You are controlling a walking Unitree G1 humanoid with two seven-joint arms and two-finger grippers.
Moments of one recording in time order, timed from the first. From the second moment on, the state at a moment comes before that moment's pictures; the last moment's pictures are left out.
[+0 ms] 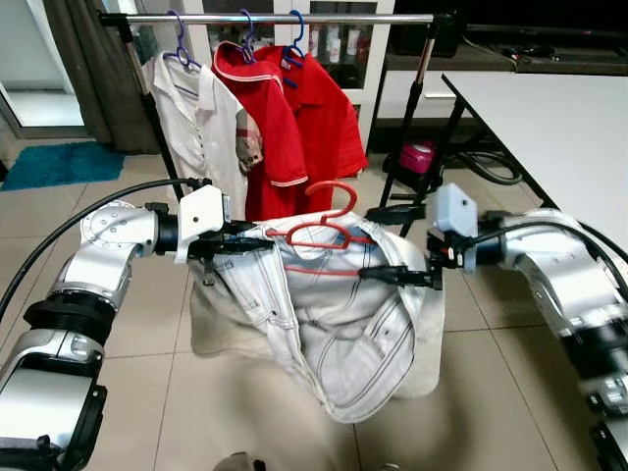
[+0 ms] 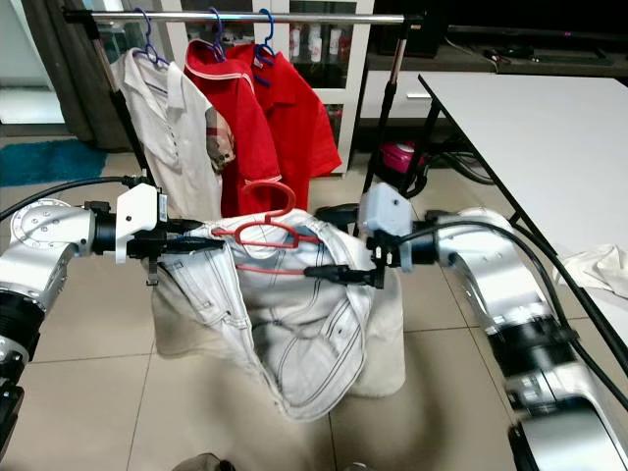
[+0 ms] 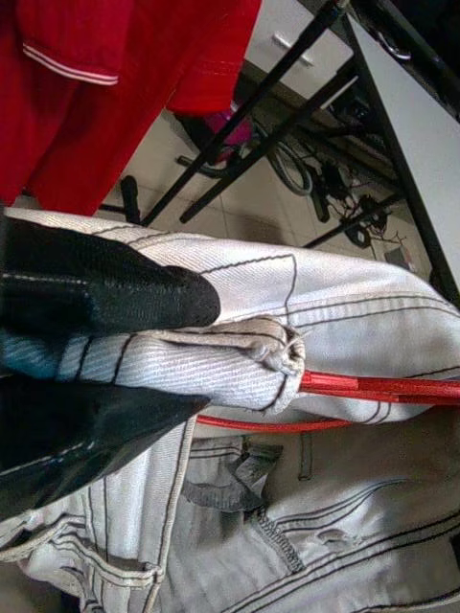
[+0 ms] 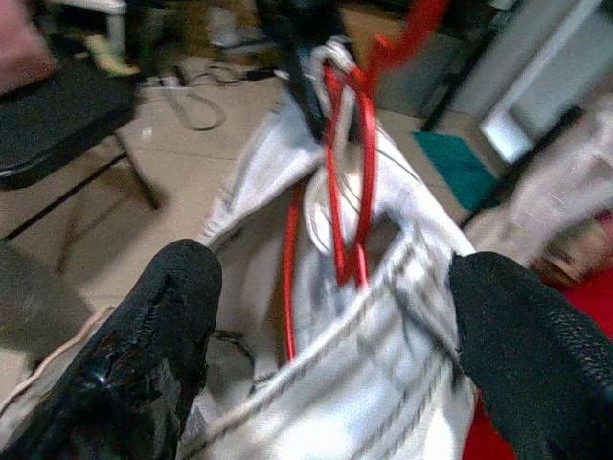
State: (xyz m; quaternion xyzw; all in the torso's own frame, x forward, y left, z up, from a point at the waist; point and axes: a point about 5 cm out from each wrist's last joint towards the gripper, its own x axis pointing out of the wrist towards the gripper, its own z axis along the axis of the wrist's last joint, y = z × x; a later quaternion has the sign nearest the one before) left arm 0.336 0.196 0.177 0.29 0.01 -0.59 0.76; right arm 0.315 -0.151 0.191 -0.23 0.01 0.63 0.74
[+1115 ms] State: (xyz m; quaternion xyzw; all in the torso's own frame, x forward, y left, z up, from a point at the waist) left arm 0.334 0.192 0.180 0.31 0.00 -0.61 0.73; right arm 0.336 -0.185 0.202 -0.25 0.06 0.63 0.73
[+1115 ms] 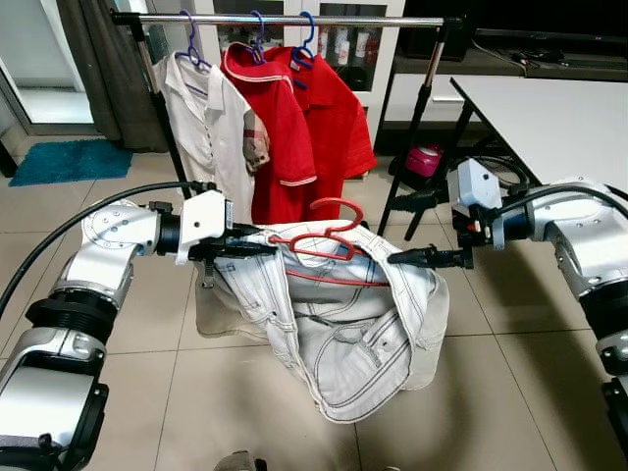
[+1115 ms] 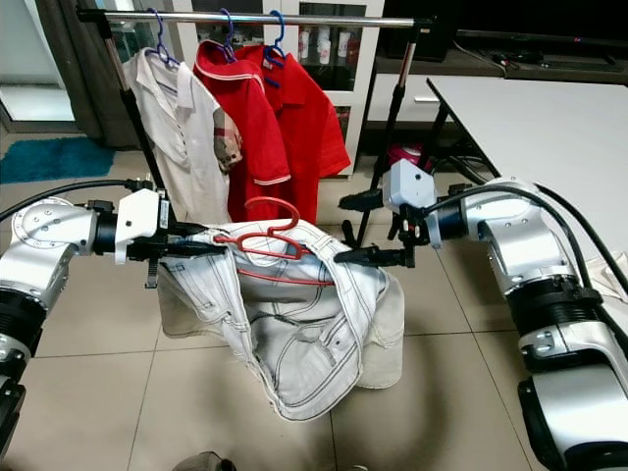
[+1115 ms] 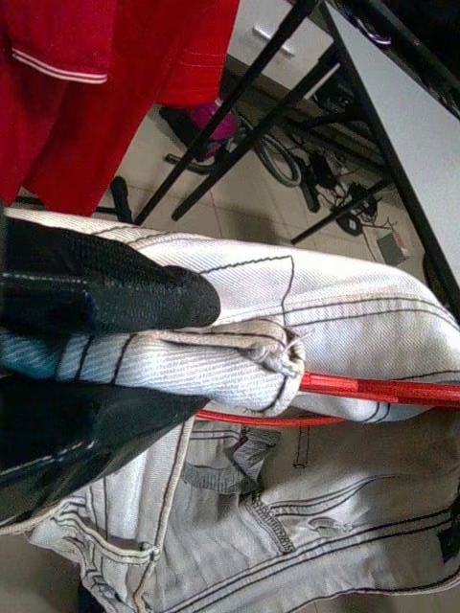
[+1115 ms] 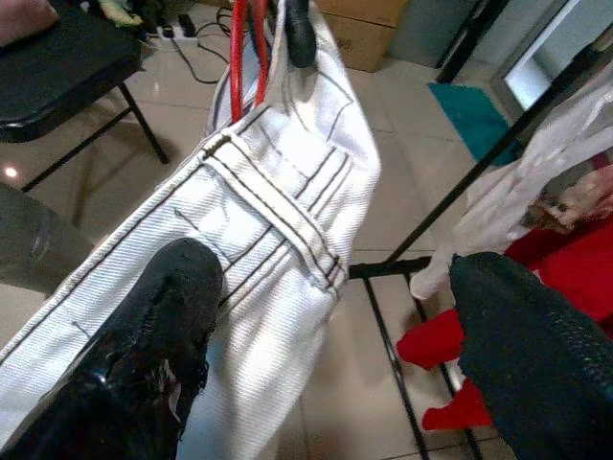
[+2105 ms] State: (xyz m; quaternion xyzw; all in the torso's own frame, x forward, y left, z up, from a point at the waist) left arm 0.335 0.187 0.179 0.30 0.00 -0.61 0.73; right arm 0.325 -0.163 0.179 -0.22 0.09 0.70 0.68
